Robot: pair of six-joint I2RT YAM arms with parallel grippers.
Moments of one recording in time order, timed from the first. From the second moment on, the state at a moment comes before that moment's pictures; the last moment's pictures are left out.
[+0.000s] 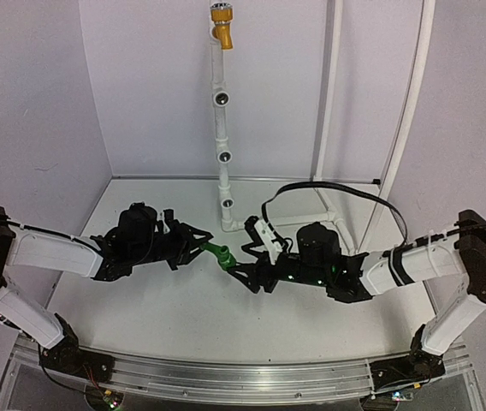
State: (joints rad) left arm -0.78 1.44 0.64 0.47 0.19 -1.40; right arm 1.02 1.62 0.77 0.58 -0.11 0.04
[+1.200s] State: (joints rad) left arm -0.75 1.40 0.64 0.44 0.23 -1.34; right arm 1.04 1.75 0.88 0.68 0.02 0.05
